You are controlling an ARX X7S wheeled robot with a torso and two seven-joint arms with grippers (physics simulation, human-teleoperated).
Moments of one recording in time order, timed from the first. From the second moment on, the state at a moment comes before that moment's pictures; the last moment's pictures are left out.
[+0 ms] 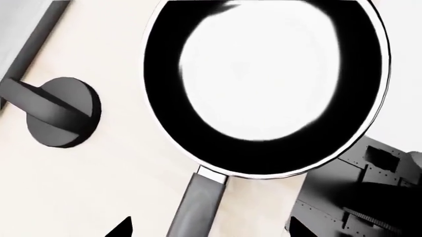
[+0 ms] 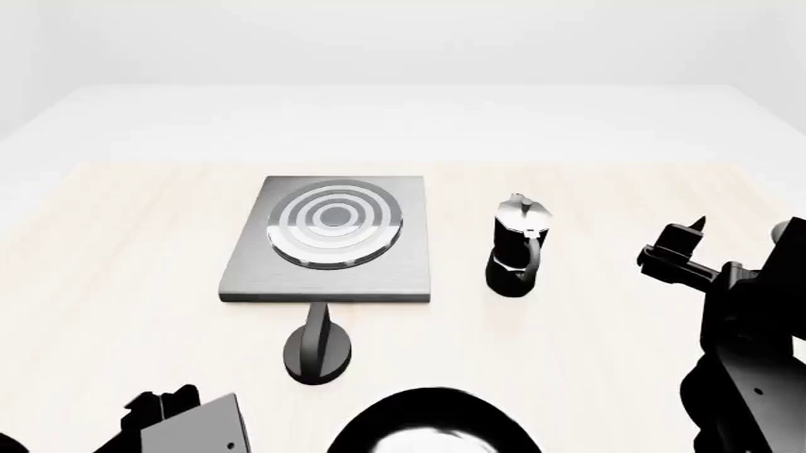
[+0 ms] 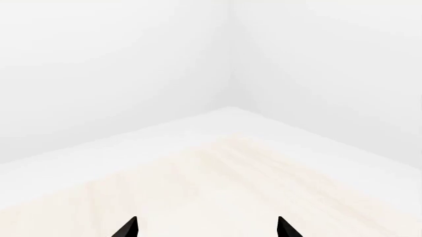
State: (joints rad) left arm -1.34 -1.13 0.98 0.79 -1.99 -1.35 -0.37; right arm 0.43 0.27 0.25 -0.42 0.30 0.85 0.46
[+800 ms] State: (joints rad) left arm -1.18 -1.16 1.02 0.76 -1.77 -1.34 -0.24; right arm 0.42 0.28 0.24 -0.42 0.31 0.85 0.47
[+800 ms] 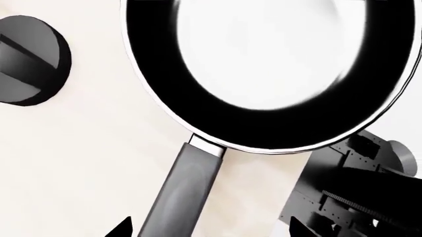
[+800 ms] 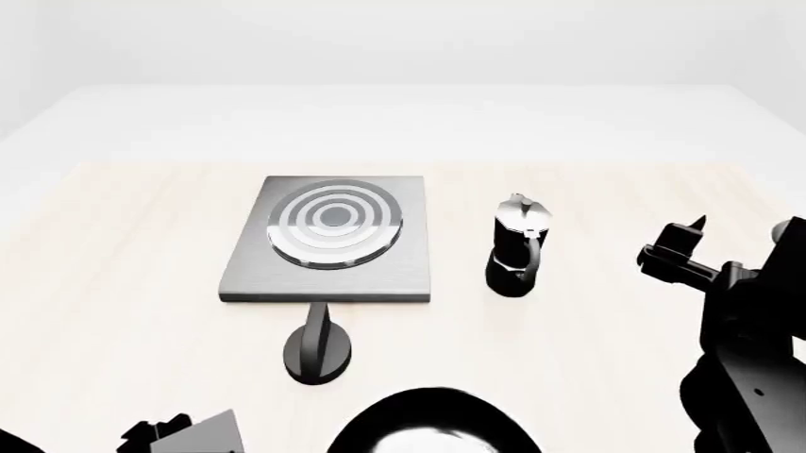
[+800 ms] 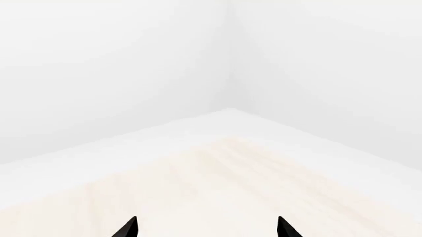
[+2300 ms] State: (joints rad) left arm -1.17 -1.14 1.10 0.65 -1.59 -1.38 -0.15; right arm 0.42 0.29 0.23 -0.42 0.34 0.84 0.48
